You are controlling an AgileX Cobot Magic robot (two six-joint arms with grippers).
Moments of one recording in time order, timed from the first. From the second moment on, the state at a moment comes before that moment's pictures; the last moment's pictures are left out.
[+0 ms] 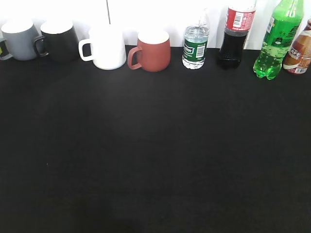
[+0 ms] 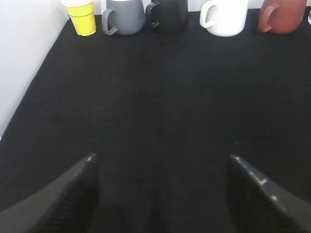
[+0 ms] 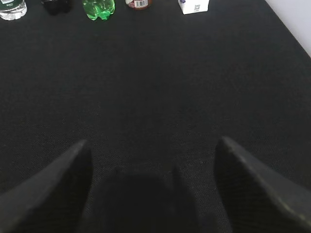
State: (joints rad) left arm -0.08 -0.01 -0.54 0.01 1.05 0.00; right arm -0.11 -0.01 -0.49 -0.02 1.04 0.07
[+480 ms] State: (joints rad) left arm -0.08 0.00 -0.55 0.02 0.74 0.00; right arm -0.11 -0.01 -0.49 -0.02 1.04 0.07
